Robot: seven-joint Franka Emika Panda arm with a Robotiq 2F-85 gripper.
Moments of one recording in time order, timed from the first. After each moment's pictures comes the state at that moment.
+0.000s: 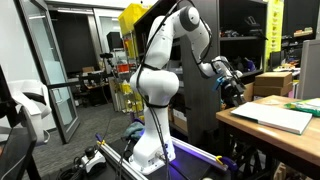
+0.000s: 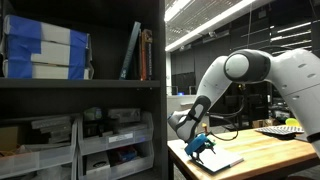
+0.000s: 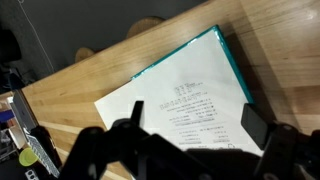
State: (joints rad) arm 0.02 0.41 -0.20 -1.98 -0.61 1.97 0.98
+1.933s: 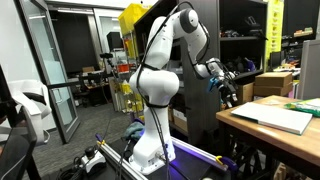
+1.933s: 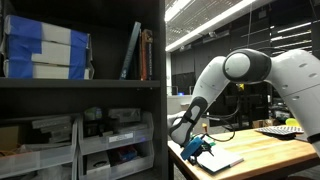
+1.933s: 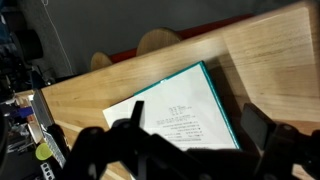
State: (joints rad) arm 0.05 0.42 -0.14 -1.97 -0.63 1.86 1.04
